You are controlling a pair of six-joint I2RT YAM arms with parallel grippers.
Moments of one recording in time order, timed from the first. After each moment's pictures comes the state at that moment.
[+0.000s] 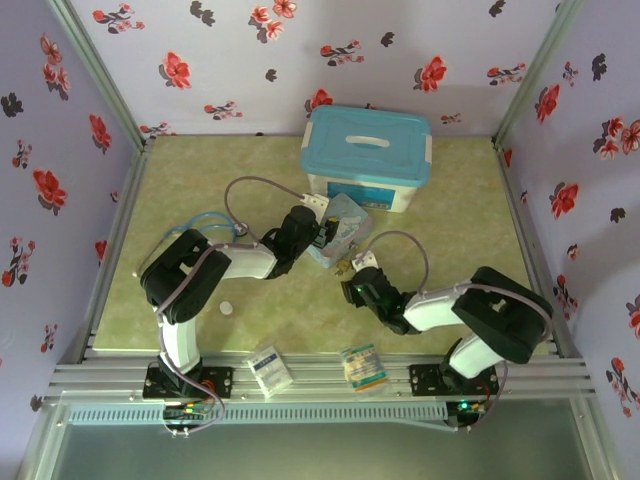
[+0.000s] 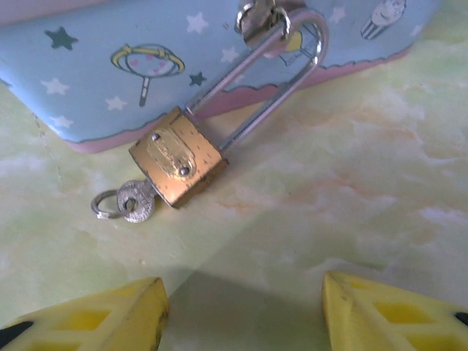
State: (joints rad) left arm -0.78 1.89 0.94 0.50 -0.25 -0.11; right arm 0.91 1.56 0.37 0.45 0.38 0.34
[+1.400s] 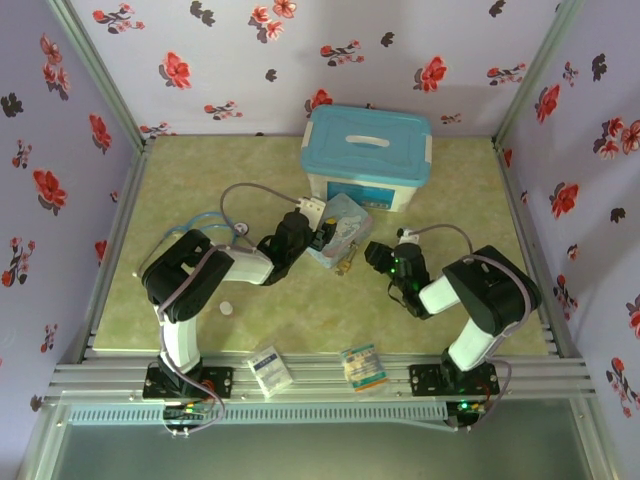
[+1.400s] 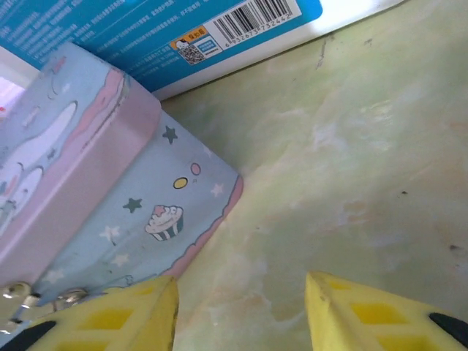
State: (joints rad) left arm -0.77 1.90 0.86 0.67 -0.21 -0.08; right arm 0.49 1.68 0.31 0.91 0.02 0.74
